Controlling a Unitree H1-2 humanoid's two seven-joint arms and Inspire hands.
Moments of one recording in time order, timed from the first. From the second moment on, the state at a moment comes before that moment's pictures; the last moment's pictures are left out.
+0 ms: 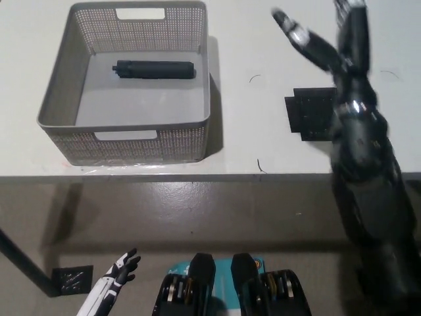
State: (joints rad) left_arm 0.07 0.20 -0.04 0.22 0.05 -0.24 -0.17; right_arm -0.69 -0.08 0.03 0.23 -0.03 -0.14 -0.24
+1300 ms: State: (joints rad) left_arm 0.06 0.15 0.05 0.25 0.01 -0.29 -0.15; right_arm -0.05 -0.08 0.00 0.41 0.11 -0.40 -0.04
